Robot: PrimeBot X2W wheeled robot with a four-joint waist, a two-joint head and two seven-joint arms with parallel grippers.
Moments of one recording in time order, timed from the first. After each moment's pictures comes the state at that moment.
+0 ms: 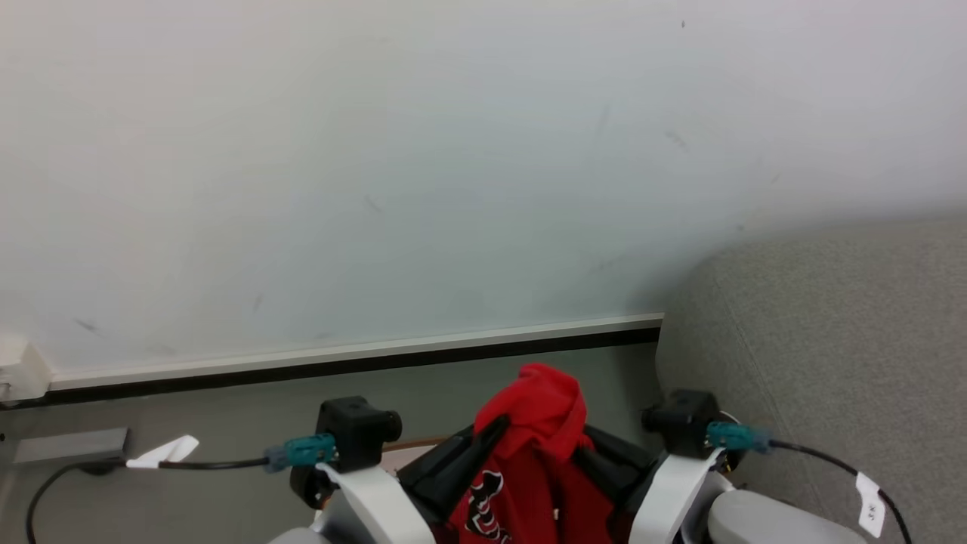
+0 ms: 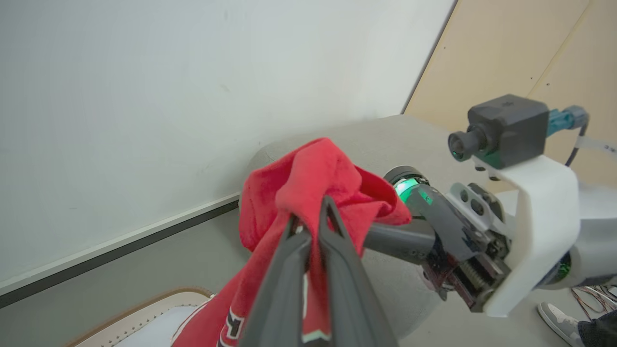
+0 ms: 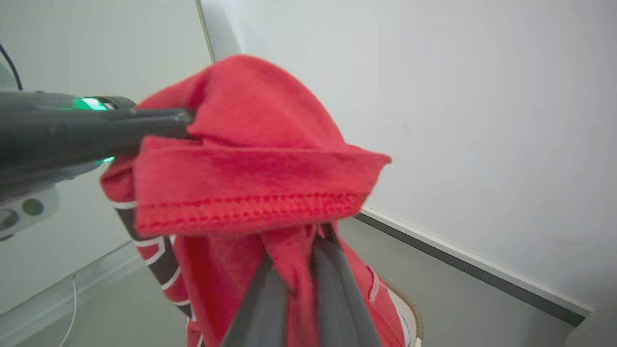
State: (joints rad) left arm -0.38 0.45 -0.84 -0.04 -0.85 -0.01 -0.03; right arm -0.70 -0.30 1.28 0.44 1.04 0.13 -0.26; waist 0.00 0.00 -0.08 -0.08
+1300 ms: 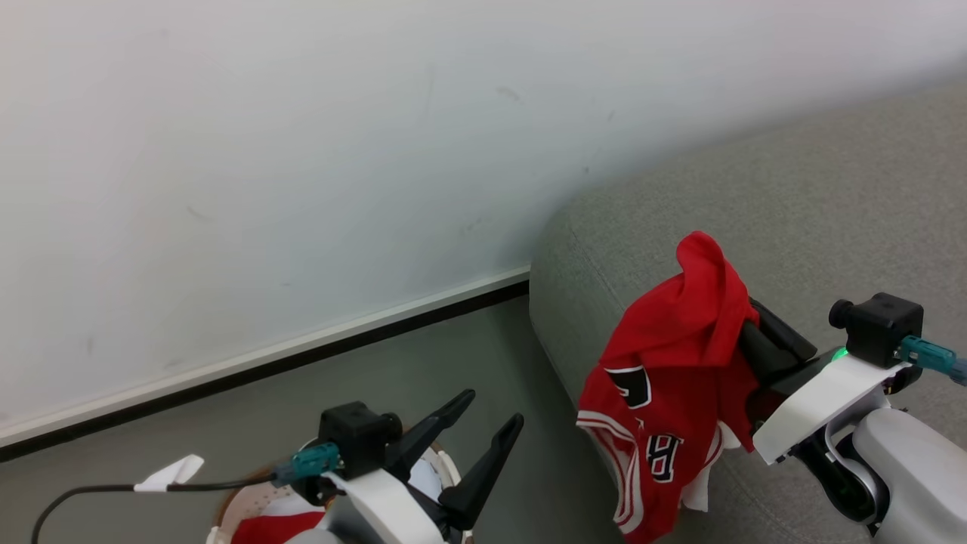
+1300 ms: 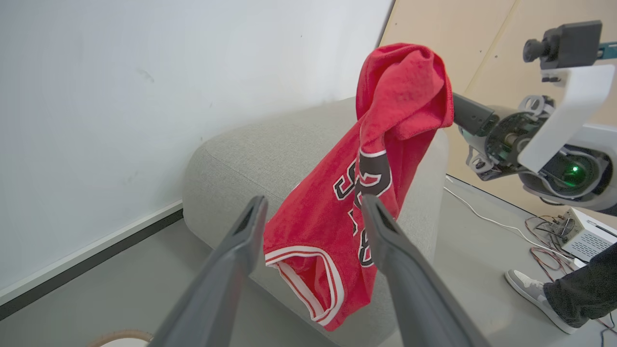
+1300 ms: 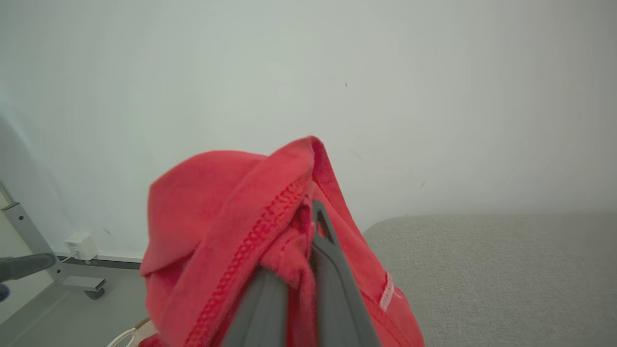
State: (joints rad) left arm -0.39 0.41 -0.85 0.06 -0.78 0.02 -0.14; right arm -0.65 -0.47 0.86 0.42 0.98 0.13 -0.26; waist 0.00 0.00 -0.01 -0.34
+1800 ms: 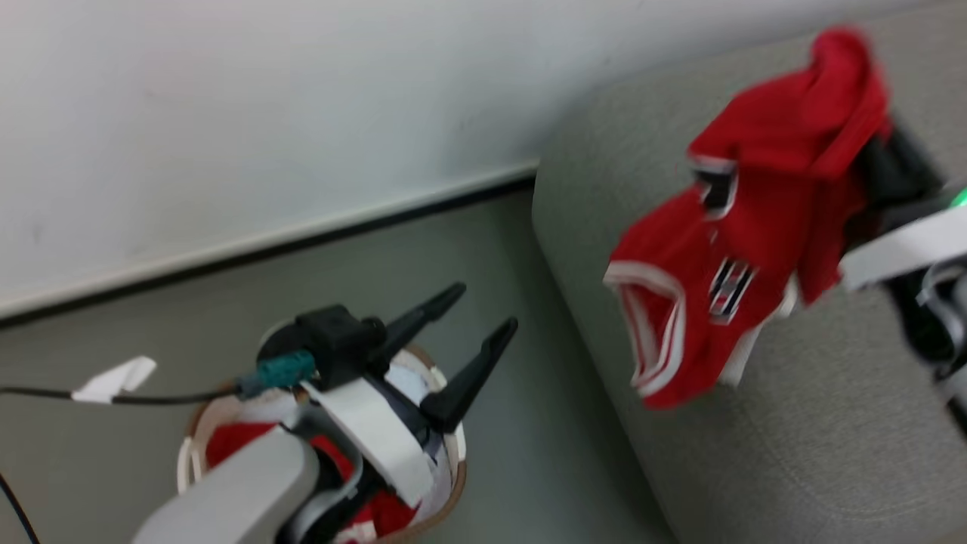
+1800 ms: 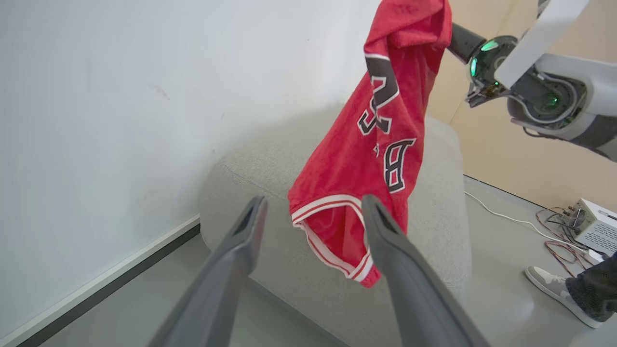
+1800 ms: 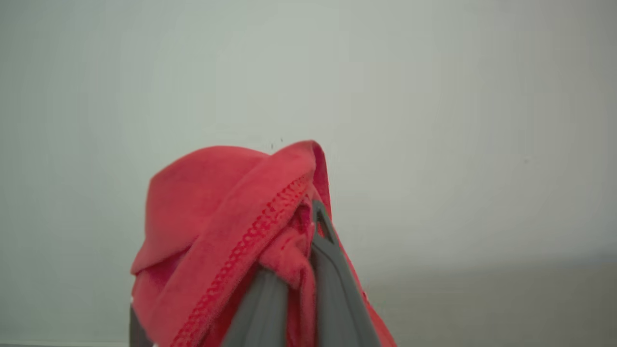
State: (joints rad) left arm -0.56 0.48 -0.83 -0.02 -0.72 0.00 -0.09; right arm -0.80 -0.41 0.53 0.47 0.81 0.13 -0.26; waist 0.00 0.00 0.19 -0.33
